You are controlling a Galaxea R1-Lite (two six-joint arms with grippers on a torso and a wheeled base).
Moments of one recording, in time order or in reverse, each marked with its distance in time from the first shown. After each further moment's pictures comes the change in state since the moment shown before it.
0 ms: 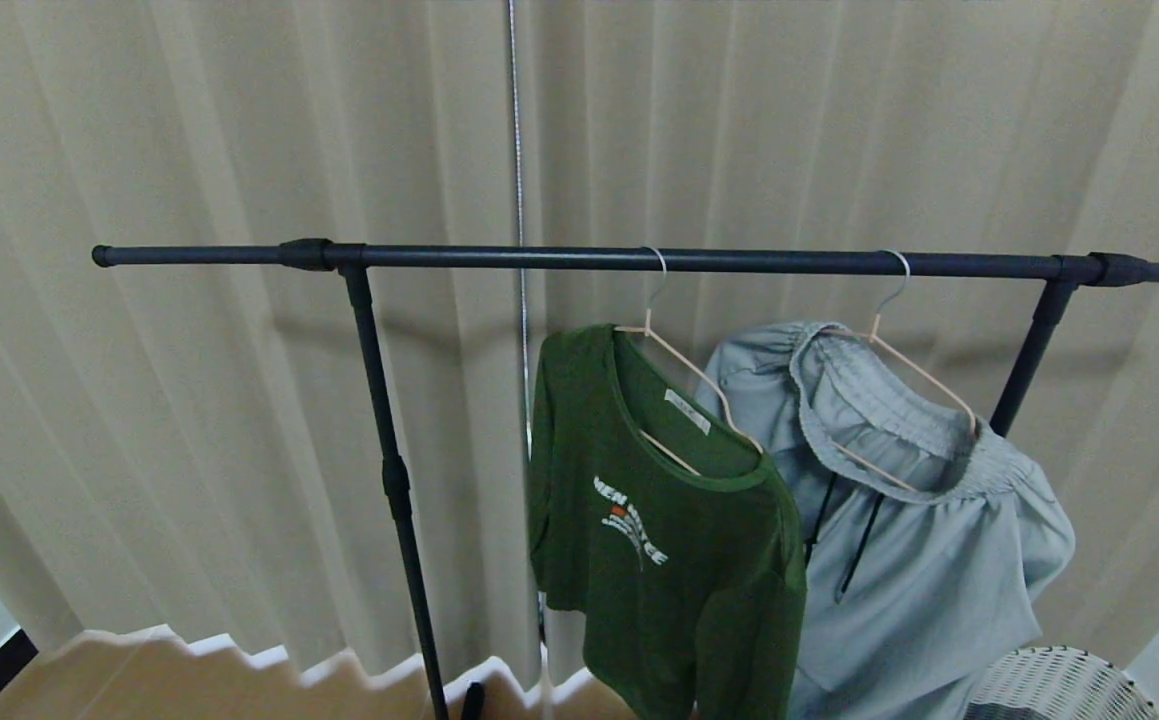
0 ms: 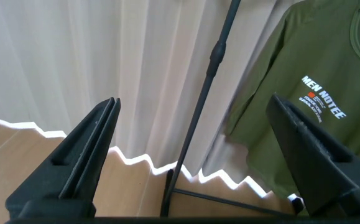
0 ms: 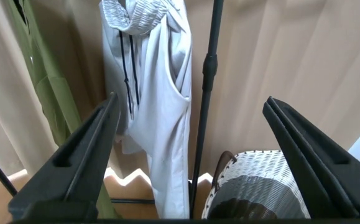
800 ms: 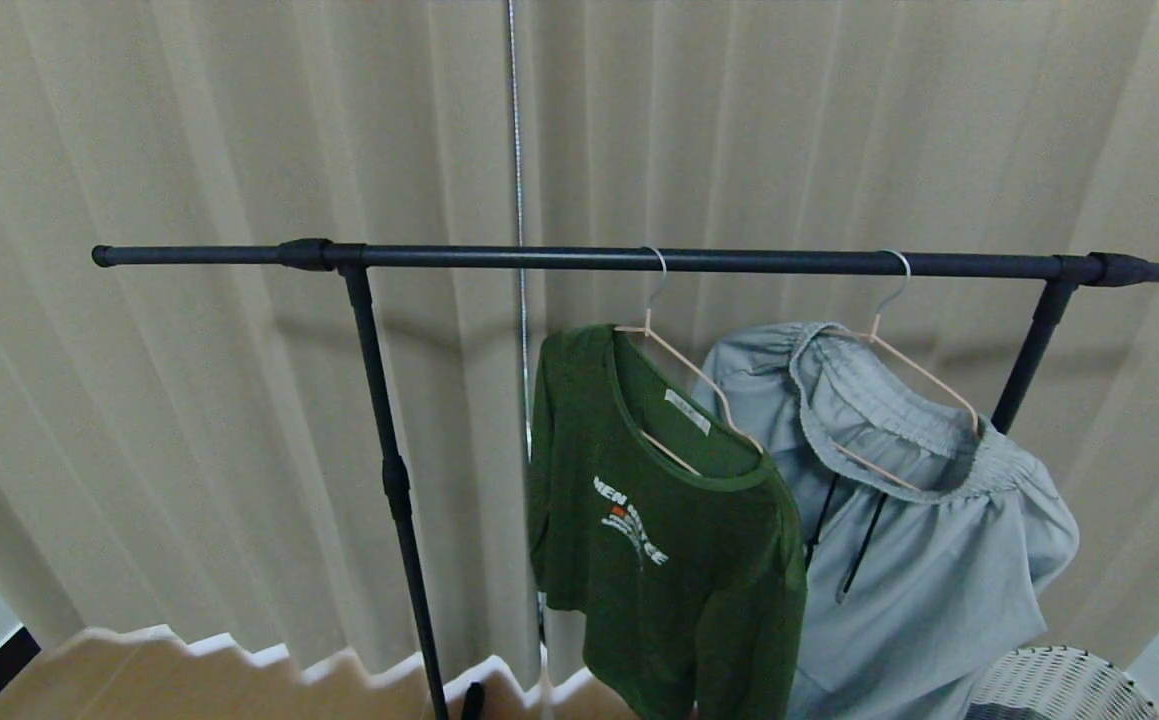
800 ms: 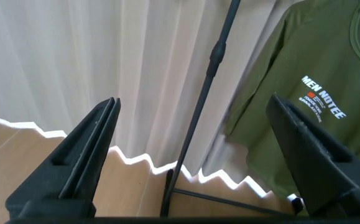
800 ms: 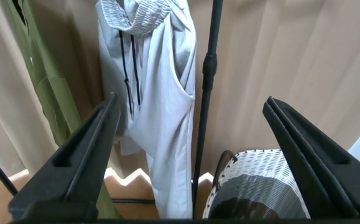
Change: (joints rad) left arm 0.000 0.000 0.000 0.000 0.000 0.000; right arm 0.000 0.002 0.000 0.000 -0.003 0.007
